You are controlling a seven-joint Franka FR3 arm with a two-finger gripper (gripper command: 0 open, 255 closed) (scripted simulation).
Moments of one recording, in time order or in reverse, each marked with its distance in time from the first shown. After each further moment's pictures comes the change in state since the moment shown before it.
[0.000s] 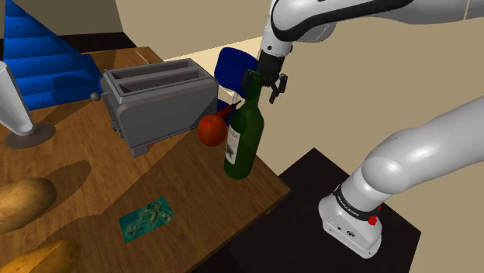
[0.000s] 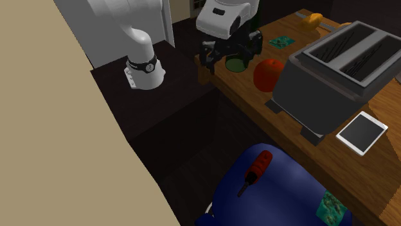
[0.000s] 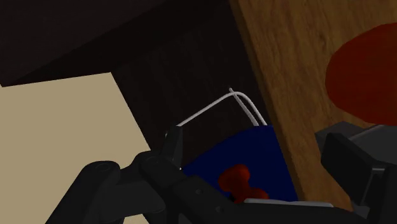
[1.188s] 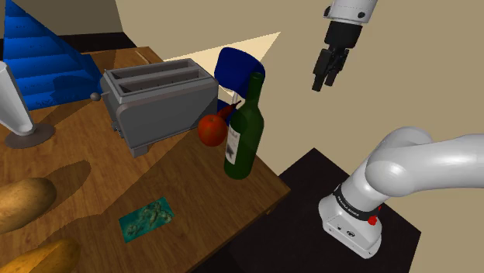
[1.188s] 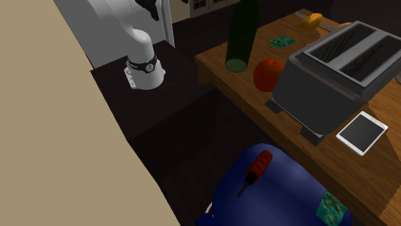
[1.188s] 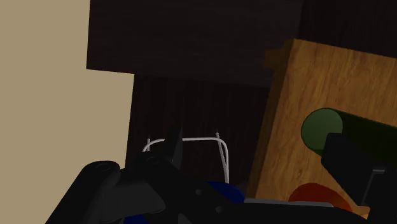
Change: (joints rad) arm 0.099 -0.474 -0.234 -0.029 -0.152 -0.534 -0.564
